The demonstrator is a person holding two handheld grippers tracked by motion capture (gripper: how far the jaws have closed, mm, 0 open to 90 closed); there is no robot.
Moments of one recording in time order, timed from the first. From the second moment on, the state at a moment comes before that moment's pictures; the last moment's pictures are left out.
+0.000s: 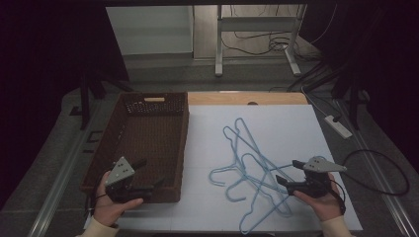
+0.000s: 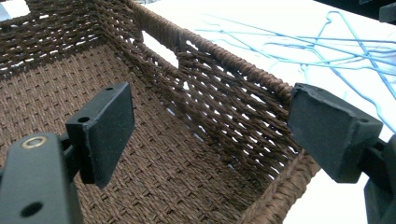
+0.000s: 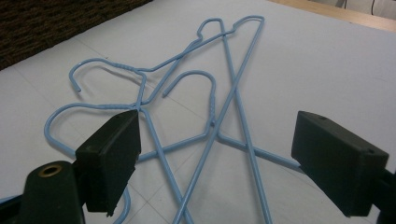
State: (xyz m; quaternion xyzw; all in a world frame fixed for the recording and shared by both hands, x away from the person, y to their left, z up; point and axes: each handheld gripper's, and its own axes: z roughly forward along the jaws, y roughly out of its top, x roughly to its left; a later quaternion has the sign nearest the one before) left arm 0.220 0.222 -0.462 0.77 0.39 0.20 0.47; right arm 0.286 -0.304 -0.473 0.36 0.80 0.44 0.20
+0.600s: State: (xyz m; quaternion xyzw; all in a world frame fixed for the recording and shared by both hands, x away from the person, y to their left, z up) left arm 0.219 0.218 -0.461 0.78 0.37 0.19 0.47; right arm 0.308 -0.261 -0.447 0.29 0.87 0.37 0.17
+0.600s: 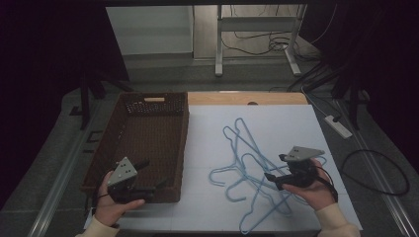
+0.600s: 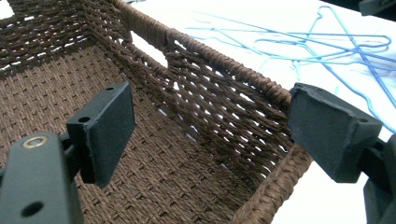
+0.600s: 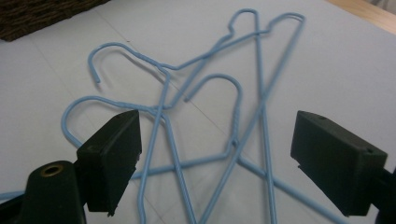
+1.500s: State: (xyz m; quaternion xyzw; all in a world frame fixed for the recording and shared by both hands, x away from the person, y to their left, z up) left arm 0.219 0.216 -0.463 0.78 0.37 0.19 0.47; right arm 0.389 -0.133 -0.467 0.11 0.97 0.22 0.08
